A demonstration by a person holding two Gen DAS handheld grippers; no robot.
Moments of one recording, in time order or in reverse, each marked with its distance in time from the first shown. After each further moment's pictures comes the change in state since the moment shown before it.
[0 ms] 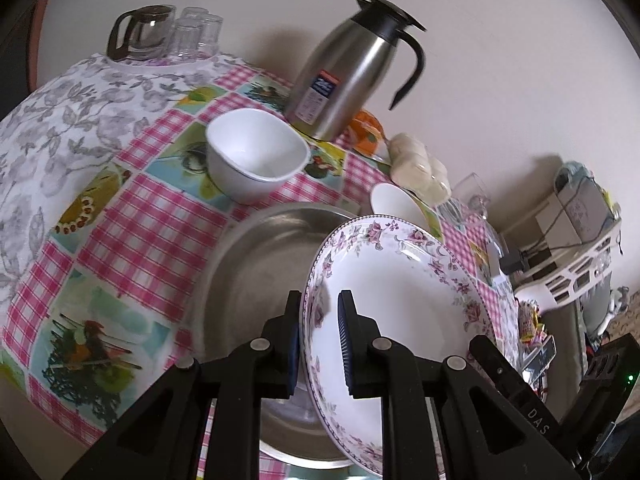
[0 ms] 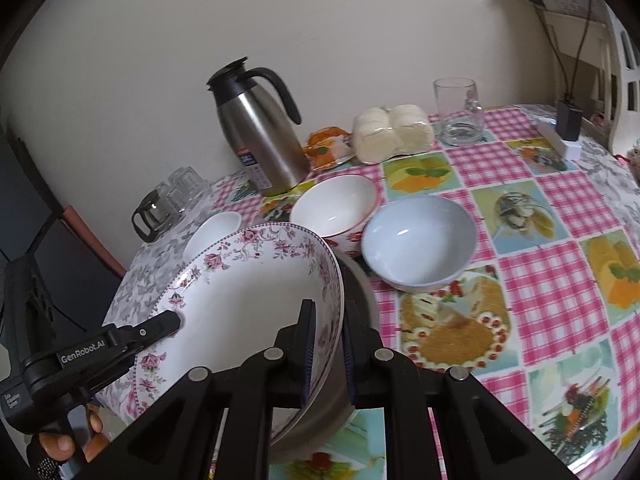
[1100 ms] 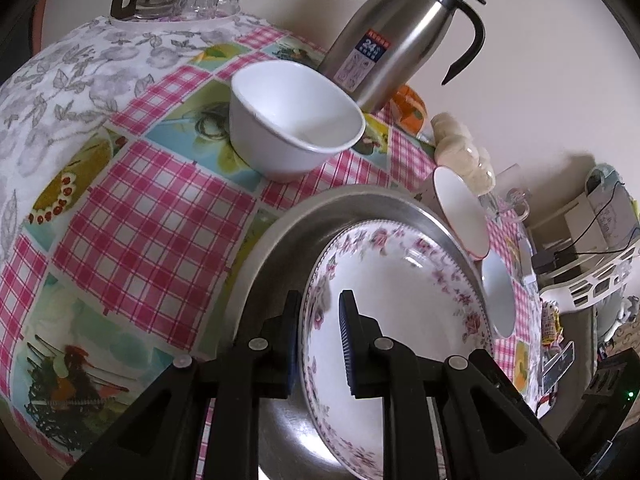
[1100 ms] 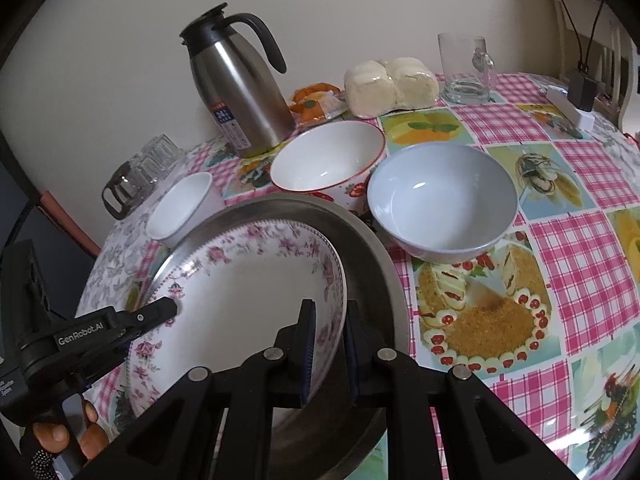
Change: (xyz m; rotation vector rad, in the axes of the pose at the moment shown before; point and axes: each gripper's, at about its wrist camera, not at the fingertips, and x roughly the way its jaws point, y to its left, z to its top) left arm 0.063 0.034 0.009 -0.037 0.093 0.046; right arm 0.067 0.000 -0.016 0.019 0.103 -0.076
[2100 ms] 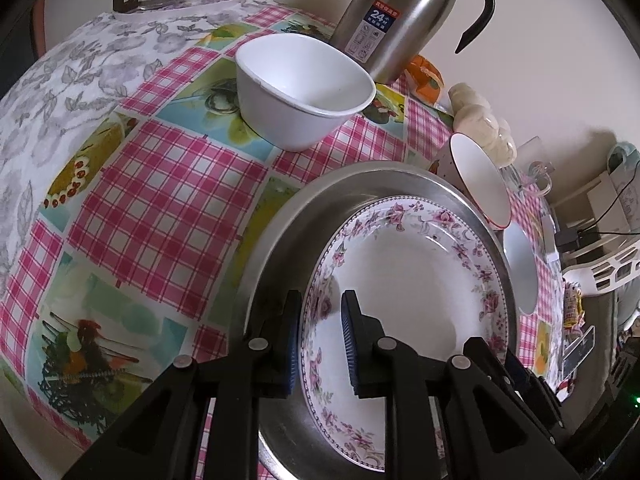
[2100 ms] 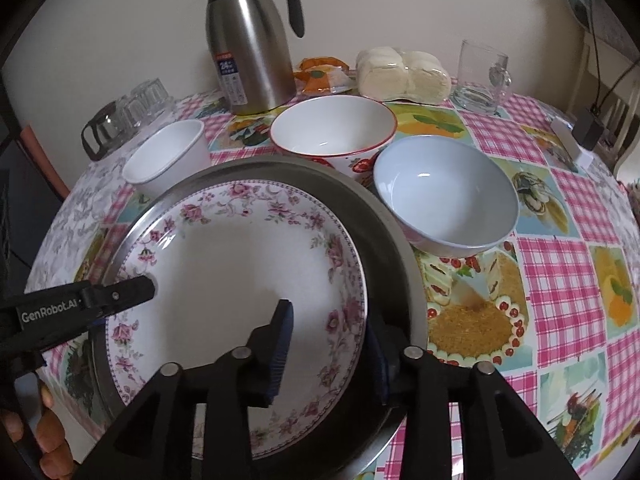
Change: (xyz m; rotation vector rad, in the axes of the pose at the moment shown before) left arm 0.002 -0.009 -0.005 0.014 0.089 0.101; right arm 0.013 0.020 -0.008 -0.185 0.082 -0.146
